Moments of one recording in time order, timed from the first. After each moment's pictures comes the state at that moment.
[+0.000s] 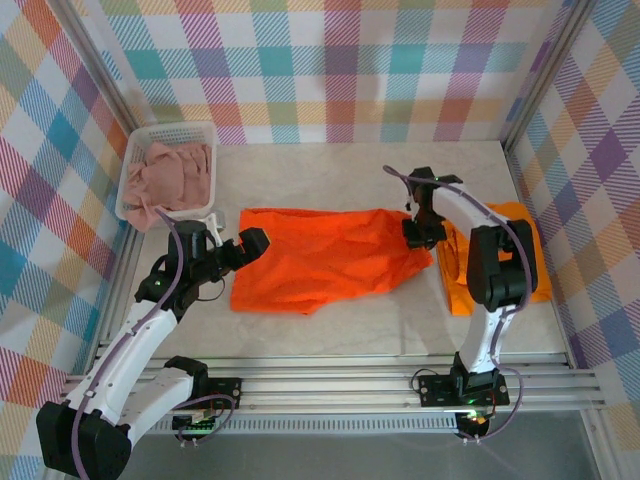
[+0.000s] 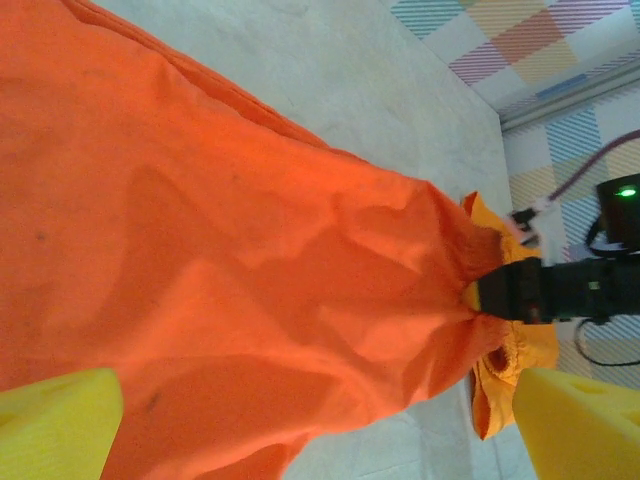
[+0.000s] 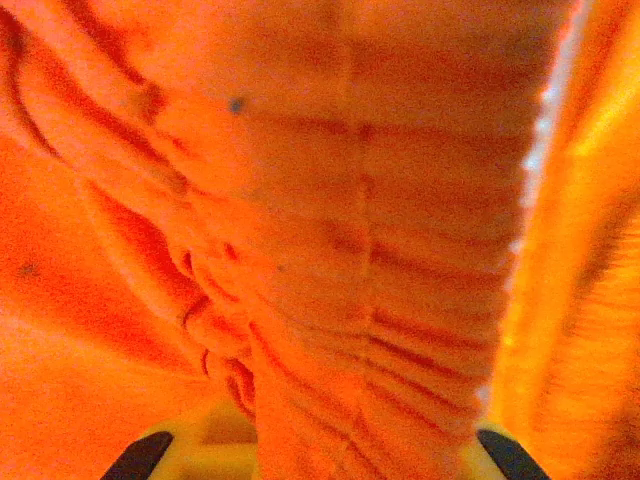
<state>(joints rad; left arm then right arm) -0.27 0.89 0.72 -0.40 0.30 -0.74 0.22 1.87 1.46 -1.08 0.05 0.13</state>
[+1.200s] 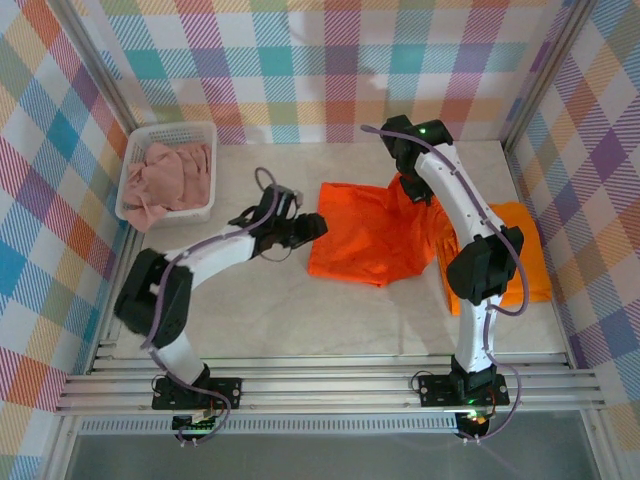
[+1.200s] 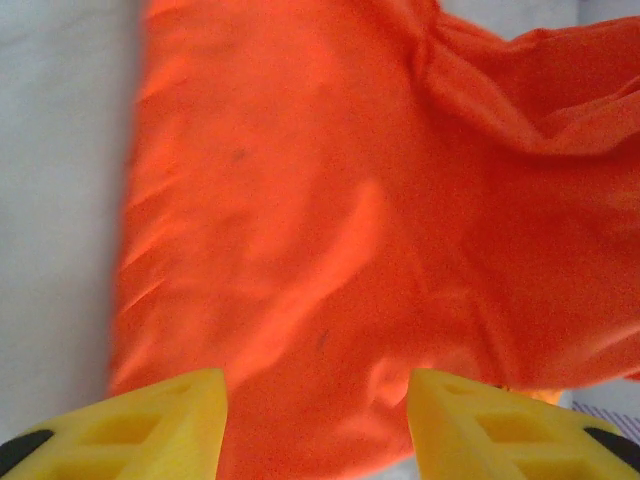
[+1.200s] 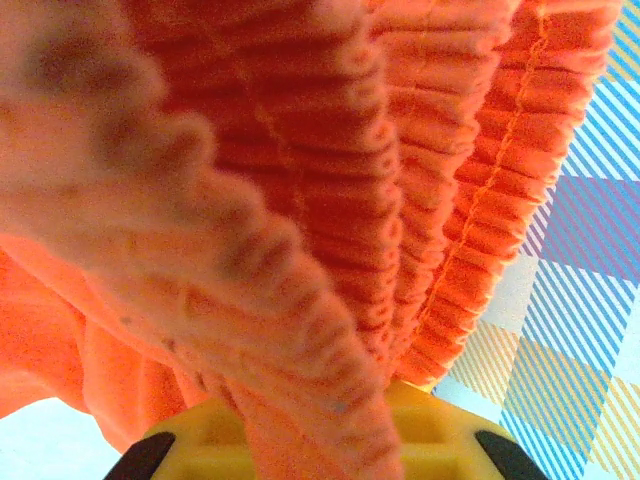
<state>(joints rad) -0.54 1.74 1.16 -0.16 0.32 -0.82 0.39 2.01 2.17 -1.60 0.61 0.10</state>
